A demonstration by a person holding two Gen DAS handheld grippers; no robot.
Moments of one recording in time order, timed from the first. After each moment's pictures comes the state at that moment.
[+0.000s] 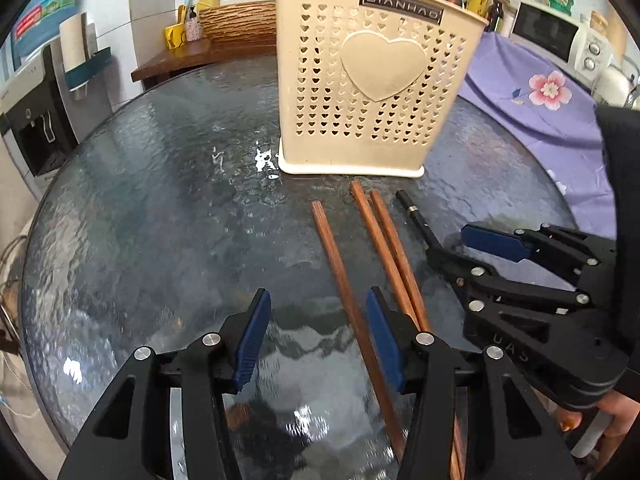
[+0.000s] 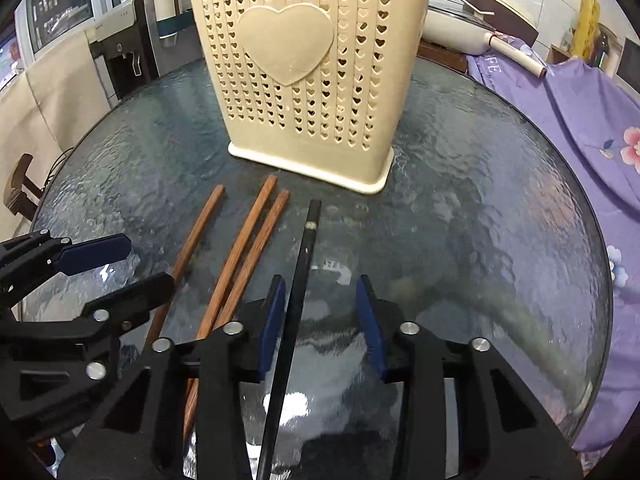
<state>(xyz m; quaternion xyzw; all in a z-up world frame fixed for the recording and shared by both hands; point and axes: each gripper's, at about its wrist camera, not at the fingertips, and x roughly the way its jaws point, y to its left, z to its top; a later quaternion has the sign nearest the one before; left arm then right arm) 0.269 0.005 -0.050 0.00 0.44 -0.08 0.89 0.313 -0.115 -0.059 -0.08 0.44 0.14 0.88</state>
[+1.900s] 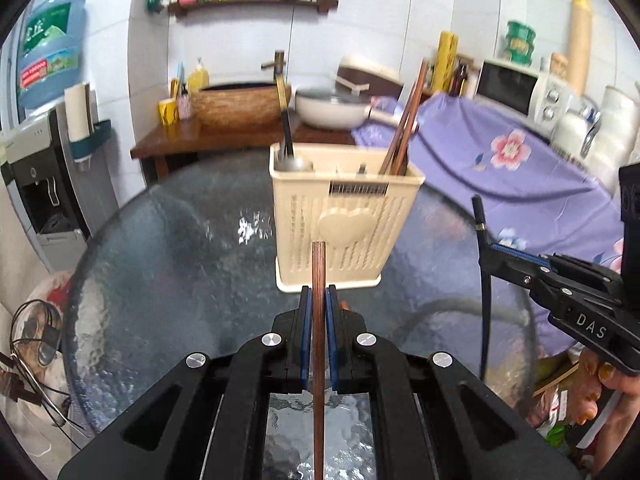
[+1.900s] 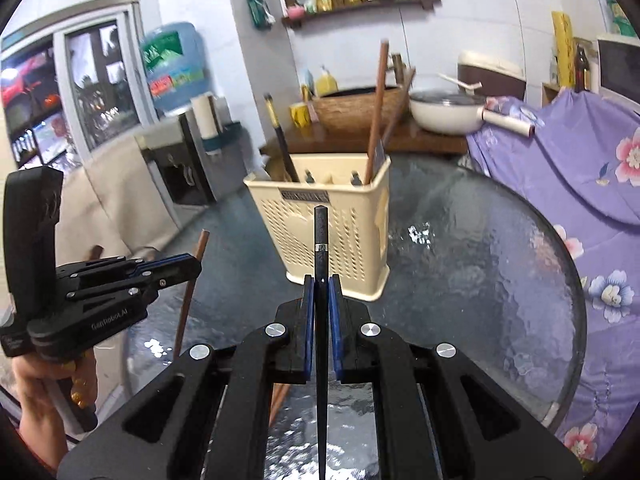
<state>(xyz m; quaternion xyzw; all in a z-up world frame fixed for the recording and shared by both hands) 0.232 0.020 0.066 -0.01 0.32 -0.12 0.94 0.249 -0.170 0.072 0.04 0.29 0.22 0.93</state>
